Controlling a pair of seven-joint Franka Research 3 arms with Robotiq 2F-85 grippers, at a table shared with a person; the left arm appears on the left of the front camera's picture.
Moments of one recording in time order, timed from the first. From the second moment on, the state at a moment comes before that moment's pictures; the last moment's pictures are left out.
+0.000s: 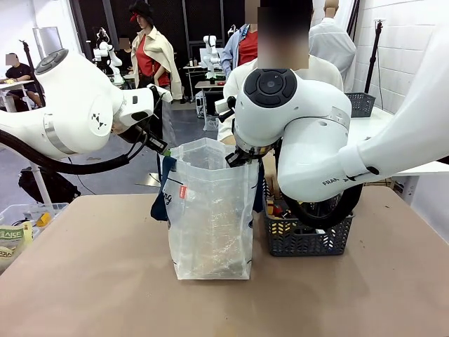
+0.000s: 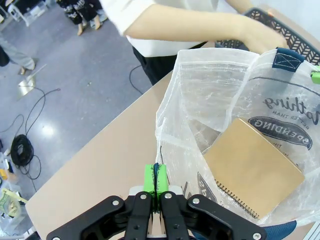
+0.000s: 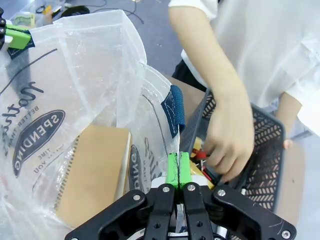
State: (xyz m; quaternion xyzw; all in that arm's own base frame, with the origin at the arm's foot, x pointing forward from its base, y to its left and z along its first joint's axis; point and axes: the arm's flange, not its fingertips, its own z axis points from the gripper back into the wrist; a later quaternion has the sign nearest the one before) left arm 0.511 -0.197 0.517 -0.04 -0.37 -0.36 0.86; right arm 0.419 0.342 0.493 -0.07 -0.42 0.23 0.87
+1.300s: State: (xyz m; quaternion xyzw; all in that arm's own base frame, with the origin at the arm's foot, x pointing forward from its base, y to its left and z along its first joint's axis) left arm 0.511 -0.197 0.517 -0.04 -0.37 -0.36 0.86; right arm 0.419 0.342 0.493 -0.07 -0.42 0.23 0.87
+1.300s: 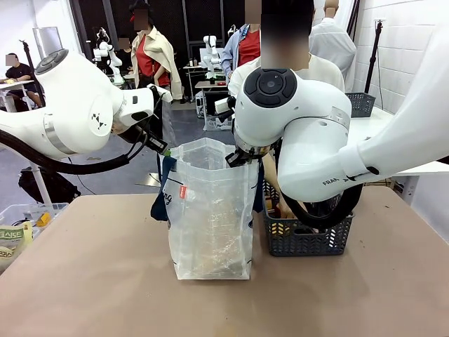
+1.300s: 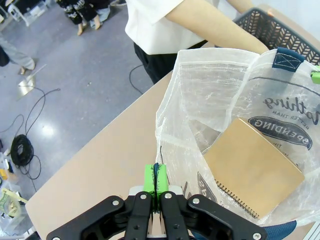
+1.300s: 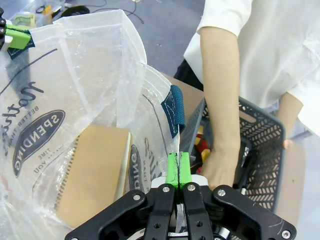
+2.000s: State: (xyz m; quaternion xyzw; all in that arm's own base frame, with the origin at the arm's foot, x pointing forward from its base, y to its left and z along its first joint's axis) left arm 0.511 -0.197 0.517 -0.04 -0.37 -0.36 0.86; right arm 0.419 0.342 0.493 -0.07 -0.42 0.23 0.87
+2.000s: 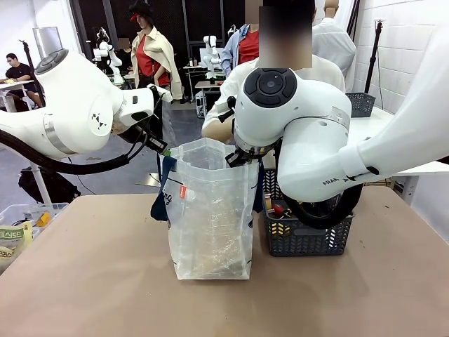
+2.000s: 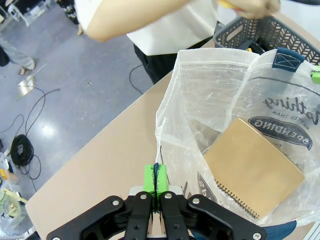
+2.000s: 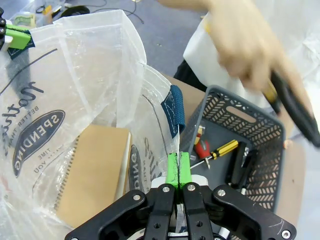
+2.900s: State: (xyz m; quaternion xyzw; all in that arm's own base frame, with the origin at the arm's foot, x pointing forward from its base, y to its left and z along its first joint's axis) left arm 0.511 -0.197 0.517 -0.04 -0.37 -0.36 0.86; right arm 0.419 0.342 0.493 -0.07 -0.42 0.23 0.87
